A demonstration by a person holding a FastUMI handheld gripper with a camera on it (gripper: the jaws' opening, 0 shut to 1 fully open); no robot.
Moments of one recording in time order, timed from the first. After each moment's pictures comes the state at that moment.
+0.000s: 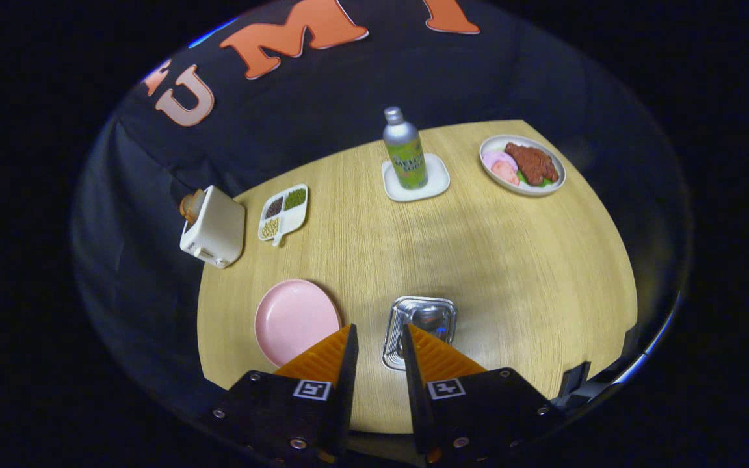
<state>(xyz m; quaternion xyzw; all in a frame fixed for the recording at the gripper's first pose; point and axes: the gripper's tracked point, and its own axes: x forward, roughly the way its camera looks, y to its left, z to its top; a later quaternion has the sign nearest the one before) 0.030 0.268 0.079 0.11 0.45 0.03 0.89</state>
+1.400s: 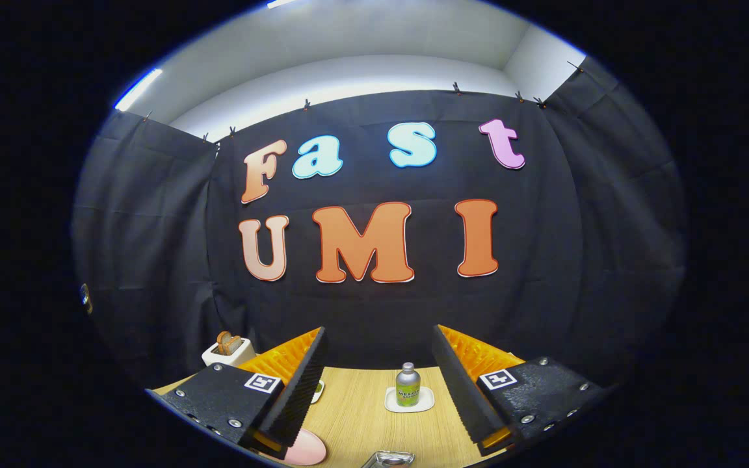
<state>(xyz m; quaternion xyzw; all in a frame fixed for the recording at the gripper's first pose) 0.043 0.261 0.320 0.01 -0.04 0.04 1.00</state>
